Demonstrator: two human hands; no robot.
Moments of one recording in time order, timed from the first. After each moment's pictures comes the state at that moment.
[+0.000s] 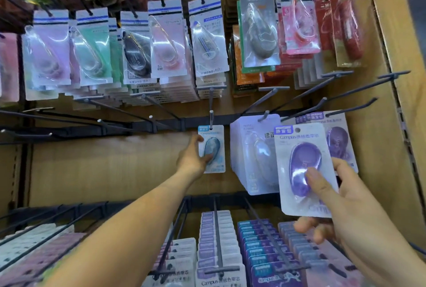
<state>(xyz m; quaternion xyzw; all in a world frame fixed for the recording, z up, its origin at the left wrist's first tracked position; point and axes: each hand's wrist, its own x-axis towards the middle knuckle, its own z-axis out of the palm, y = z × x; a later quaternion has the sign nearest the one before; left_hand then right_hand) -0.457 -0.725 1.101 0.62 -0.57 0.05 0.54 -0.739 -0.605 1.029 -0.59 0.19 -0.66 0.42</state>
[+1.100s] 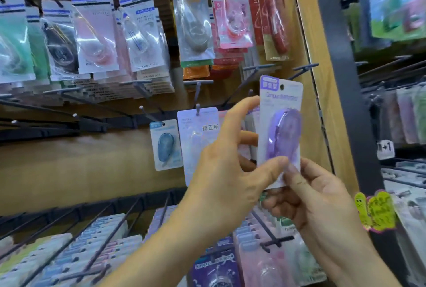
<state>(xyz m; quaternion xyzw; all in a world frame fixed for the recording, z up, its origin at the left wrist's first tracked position) -0.656 -0.563 1.065 0.29 -0.79 -0.02 0.55 -0.788 -0.599 1.009 -0.54 0.08 -0.70 0.46</state>
